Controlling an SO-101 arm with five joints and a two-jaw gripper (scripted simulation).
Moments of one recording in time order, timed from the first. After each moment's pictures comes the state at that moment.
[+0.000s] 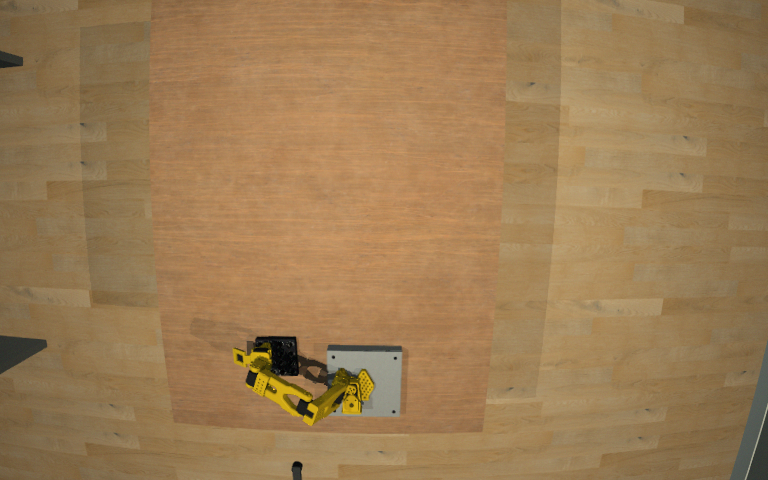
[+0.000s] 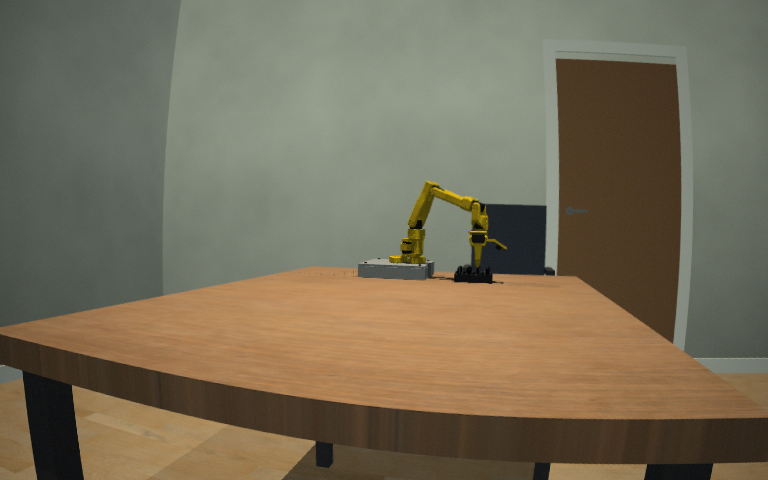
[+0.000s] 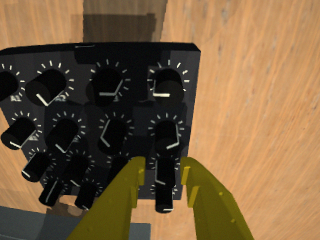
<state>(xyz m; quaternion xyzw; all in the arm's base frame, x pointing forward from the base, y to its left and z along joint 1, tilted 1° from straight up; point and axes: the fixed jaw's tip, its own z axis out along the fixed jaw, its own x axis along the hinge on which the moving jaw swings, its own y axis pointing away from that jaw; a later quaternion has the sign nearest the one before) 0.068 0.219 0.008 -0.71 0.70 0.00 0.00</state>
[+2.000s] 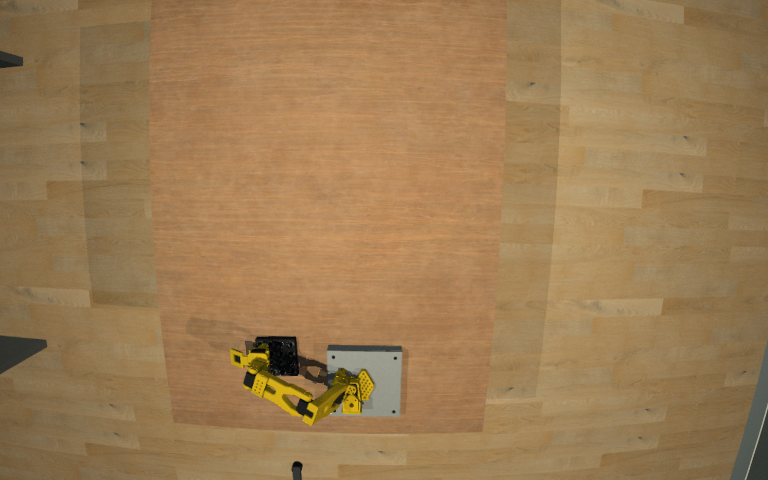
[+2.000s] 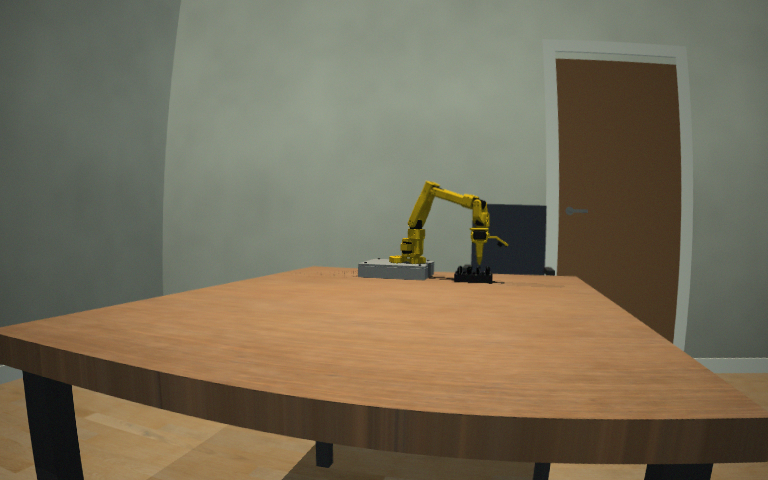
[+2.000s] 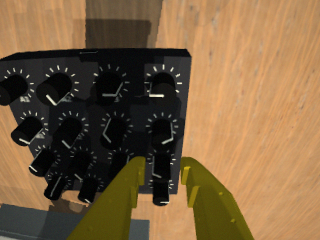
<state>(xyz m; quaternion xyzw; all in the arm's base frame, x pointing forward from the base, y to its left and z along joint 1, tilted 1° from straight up) 0.070 0.223 0.017 -0.71 0.70 0.00 0.01</state>
